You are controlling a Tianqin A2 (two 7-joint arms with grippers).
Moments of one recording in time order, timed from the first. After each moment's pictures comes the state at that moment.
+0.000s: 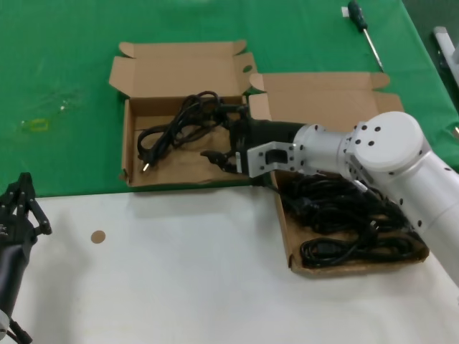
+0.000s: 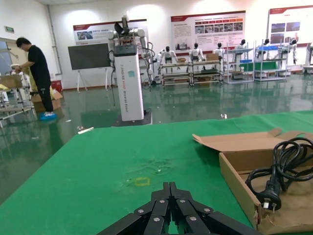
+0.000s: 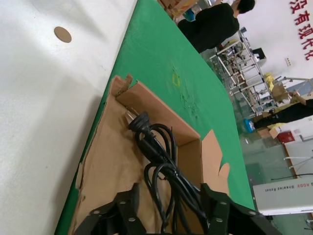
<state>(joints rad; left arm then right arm) 0.00 -0.30 1.60 -1.60 -1.80 0.00 0.00 0.90 0.24 -2.07 0.83 1.47 -0.62 -0.78</state>
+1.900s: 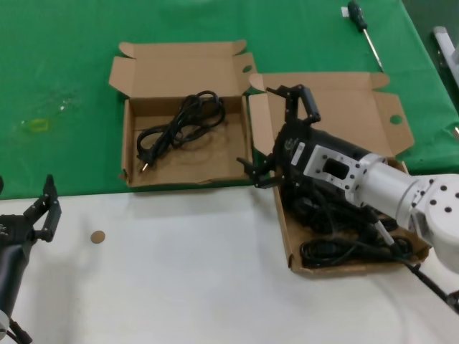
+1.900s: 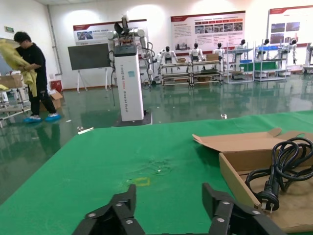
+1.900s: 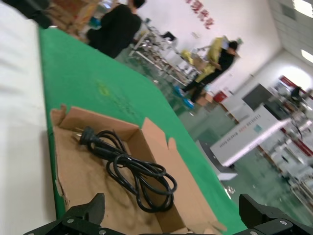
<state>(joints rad) 0.00 -0.30 1.60 -1.60 -1.80 0.00 0.00 0.51 0.41 -1.88 1.31 1.59 -0.46 -0.44</state>
